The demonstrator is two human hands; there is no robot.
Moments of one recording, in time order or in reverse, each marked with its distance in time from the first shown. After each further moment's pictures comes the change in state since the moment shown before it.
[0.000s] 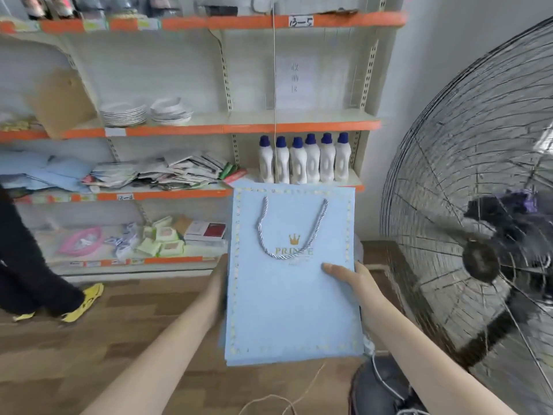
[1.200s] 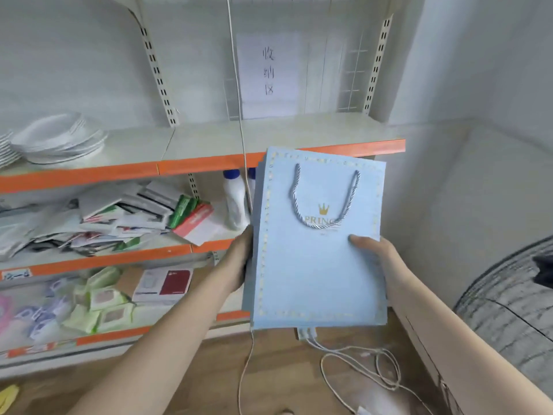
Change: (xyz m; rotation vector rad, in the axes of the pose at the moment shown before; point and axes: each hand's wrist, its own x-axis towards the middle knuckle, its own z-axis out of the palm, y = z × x) left_hand 0.463 0.183 0.134 0.207 -0.187 0.009; right_hand 0.466 -0.107 -0.078 0.084 0.176 0.009
